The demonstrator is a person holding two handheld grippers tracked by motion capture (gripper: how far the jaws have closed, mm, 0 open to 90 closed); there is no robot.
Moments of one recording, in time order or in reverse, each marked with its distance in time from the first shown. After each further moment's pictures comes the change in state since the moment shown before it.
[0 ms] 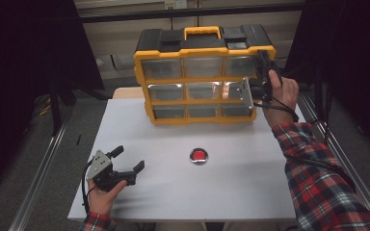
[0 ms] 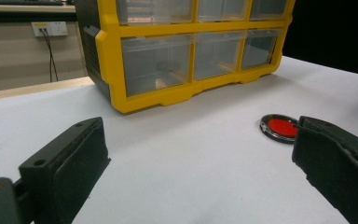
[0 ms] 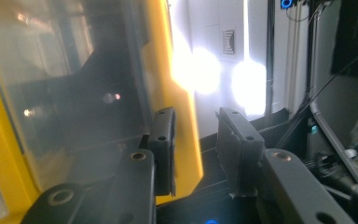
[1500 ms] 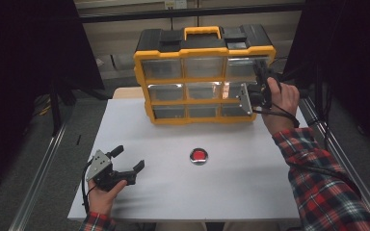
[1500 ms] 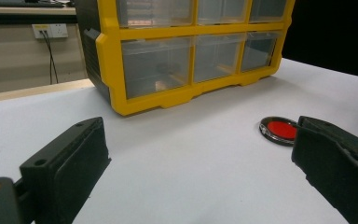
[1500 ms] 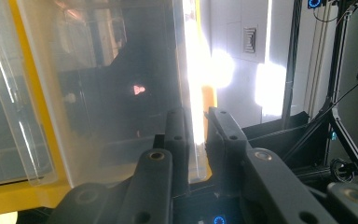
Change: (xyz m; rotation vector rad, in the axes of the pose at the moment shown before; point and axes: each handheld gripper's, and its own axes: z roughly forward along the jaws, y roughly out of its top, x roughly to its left) left arm 0.001 0.001 -0.001 -0.004 0.002 0.016; right arm 0.003 0.005 -0.017 0.025 0.088 -0.031
